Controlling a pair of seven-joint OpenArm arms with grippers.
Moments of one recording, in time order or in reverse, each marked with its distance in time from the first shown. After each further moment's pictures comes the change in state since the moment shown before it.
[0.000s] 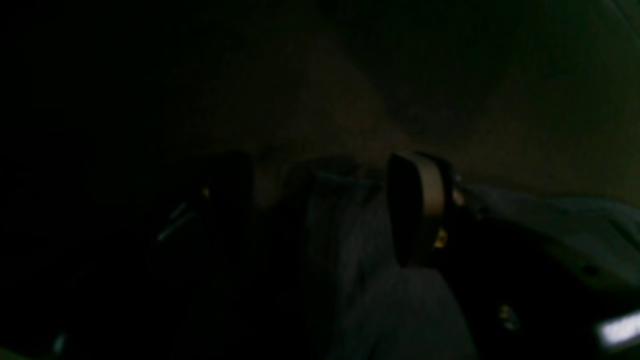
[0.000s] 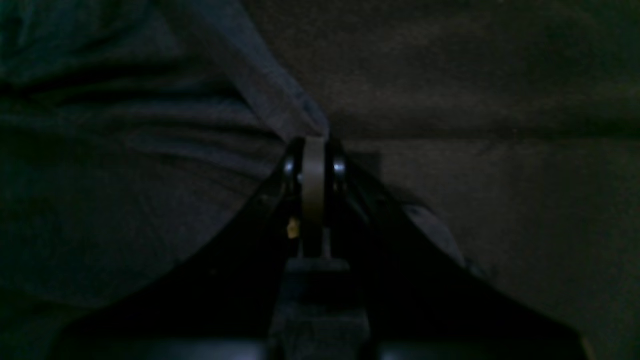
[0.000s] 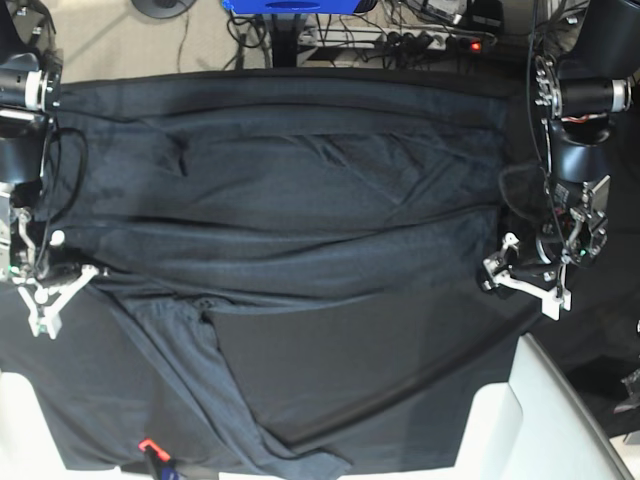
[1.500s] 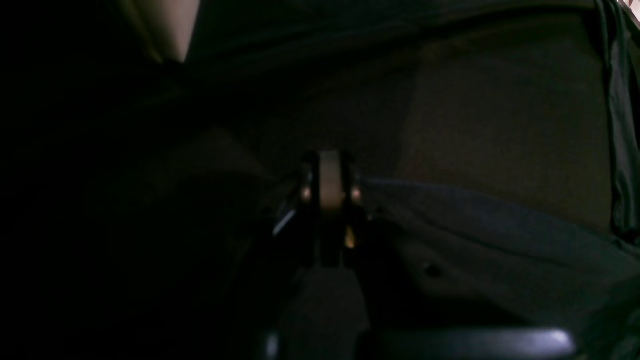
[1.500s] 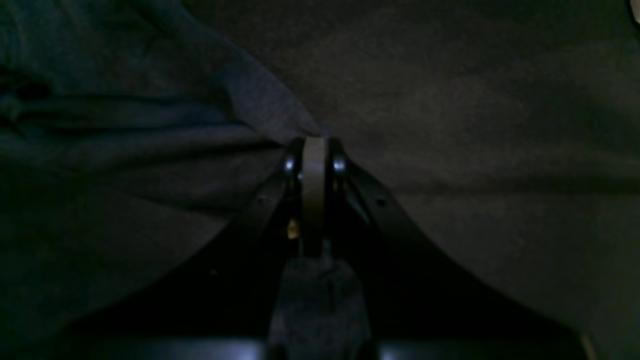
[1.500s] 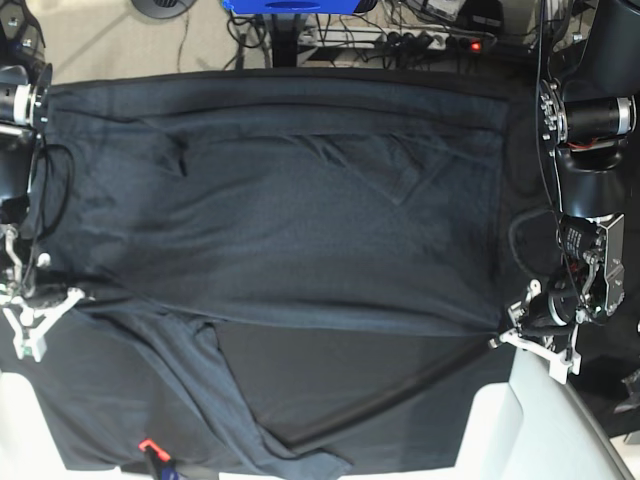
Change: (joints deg) left arm -5.5 -0.5 -0.1 12.8 1.7 1.5 9.3; right arm 2.9 1.7 -0.4 0.0 0.0 0.0 4.3
